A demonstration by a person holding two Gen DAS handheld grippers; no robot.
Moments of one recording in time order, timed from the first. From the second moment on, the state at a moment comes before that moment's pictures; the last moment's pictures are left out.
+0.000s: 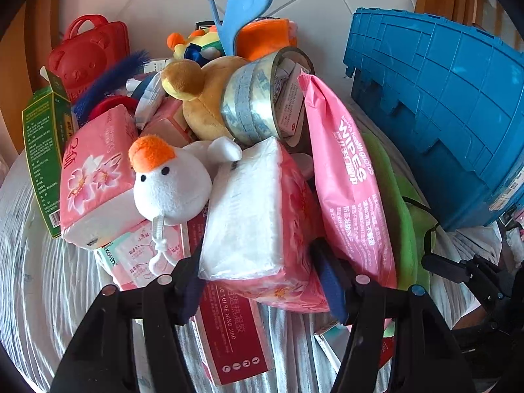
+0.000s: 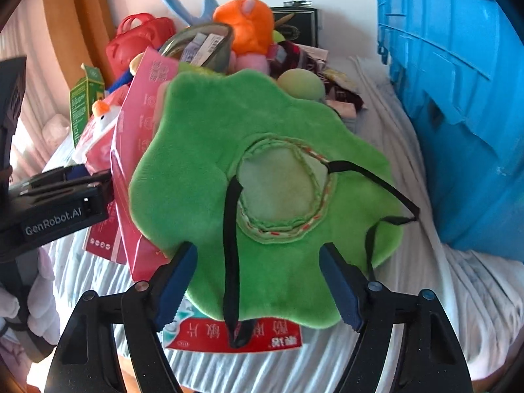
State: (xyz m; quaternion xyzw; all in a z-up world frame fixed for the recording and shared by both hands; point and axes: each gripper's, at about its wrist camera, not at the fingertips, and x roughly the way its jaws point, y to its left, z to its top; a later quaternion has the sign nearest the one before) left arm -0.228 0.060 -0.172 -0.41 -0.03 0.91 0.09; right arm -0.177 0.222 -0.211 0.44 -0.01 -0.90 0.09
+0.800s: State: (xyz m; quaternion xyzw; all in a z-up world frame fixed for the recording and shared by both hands) left arm -0.216 0.064 -0.173 -0.38 -0.02 0.92 0.08; right arm -0.163 0.214 -0.234 0.40 0.03 -0.91 0.10
